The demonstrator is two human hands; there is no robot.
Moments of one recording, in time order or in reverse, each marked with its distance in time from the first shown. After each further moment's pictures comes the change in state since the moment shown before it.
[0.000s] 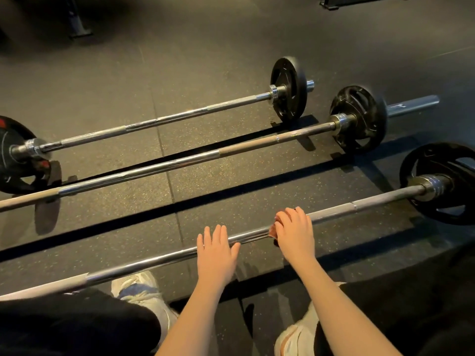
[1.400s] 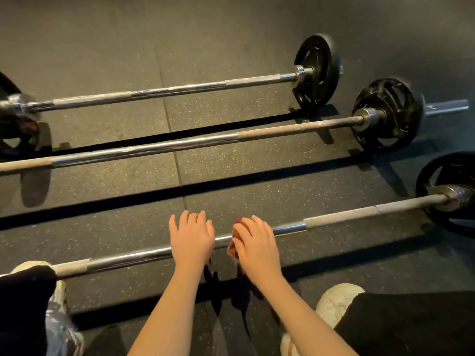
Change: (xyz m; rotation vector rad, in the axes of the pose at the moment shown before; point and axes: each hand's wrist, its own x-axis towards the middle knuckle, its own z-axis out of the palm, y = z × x) left_hand 0.041 -0.083 0.007 -0.087 0.214 -0.120; right_hand -0.037 -0.114 0.031 0.101 -0.036 -0.339
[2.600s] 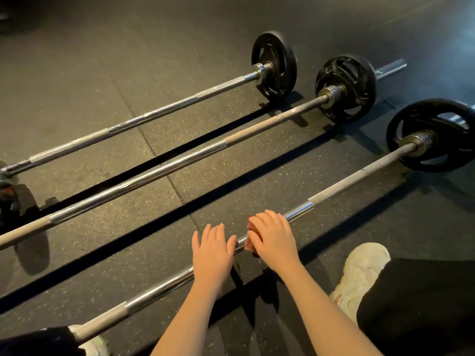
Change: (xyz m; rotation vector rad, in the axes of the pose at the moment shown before) left_hand -0.004 -0.029 -0.023 0.028 -0.196 0.339; right_hand 0.004 -0.029 0.002 -0.048 0.045 0.315
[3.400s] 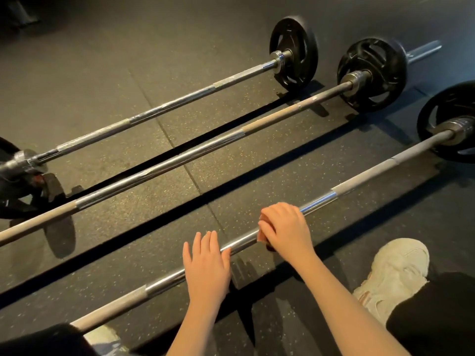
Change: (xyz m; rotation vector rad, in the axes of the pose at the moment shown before) left_hand -0.046 -0.047 0.015 0.074 0.184 -0.093; right_hand 0.004 -0.008 0.008 0.064 0.078 -0.101
